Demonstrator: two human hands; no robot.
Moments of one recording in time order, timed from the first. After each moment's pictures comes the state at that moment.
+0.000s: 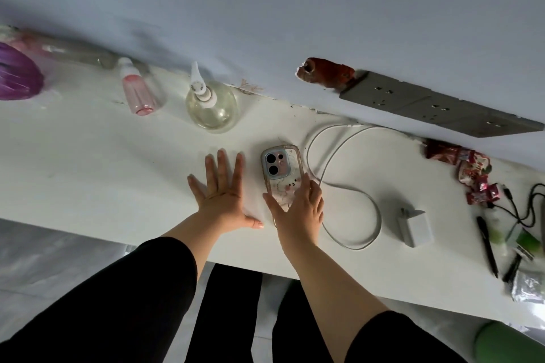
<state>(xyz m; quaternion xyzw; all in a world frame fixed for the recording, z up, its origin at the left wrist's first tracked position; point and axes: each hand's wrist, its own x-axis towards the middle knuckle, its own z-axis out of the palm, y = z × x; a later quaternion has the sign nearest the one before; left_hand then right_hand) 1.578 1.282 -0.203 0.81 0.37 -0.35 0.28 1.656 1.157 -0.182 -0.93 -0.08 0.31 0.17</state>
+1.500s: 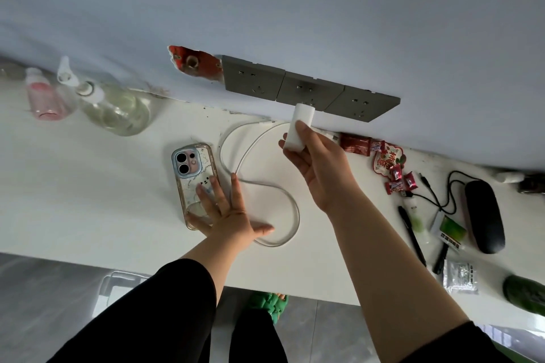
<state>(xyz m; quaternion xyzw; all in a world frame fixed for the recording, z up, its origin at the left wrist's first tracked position) 1.689 1.113 -0.179 0.74 0.47 -0.36 0.33 1.843 1.059 -0.096 -0.58 0.11 0.43 0.68</state>
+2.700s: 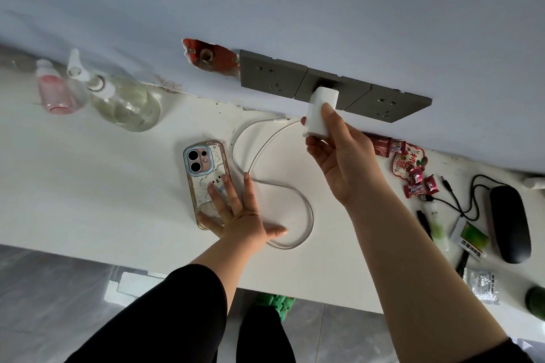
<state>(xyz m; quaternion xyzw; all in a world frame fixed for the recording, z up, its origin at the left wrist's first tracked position) 1.688 1.114 -0.183 0.74 0.46 -0.36 0.33 1.853 1.072 -0.084 -0.58 0.12 0.41 0.69</state>
